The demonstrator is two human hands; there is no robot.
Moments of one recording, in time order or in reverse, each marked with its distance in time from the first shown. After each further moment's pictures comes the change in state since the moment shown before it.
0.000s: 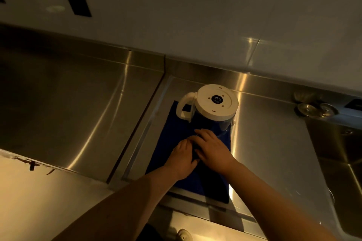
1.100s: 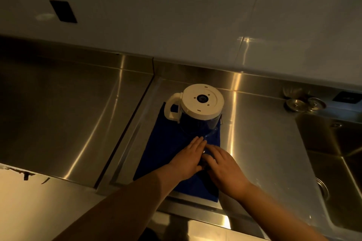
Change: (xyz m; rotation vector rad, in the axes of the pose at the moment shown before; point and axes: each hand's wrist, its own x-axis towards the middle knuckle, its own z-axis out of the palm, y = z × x) left_hand 0.020 0.048 0.005 0.135 -0.217 0.194; right_hand -0.082 0.029 0.004 -0.080 0.155 -0.024
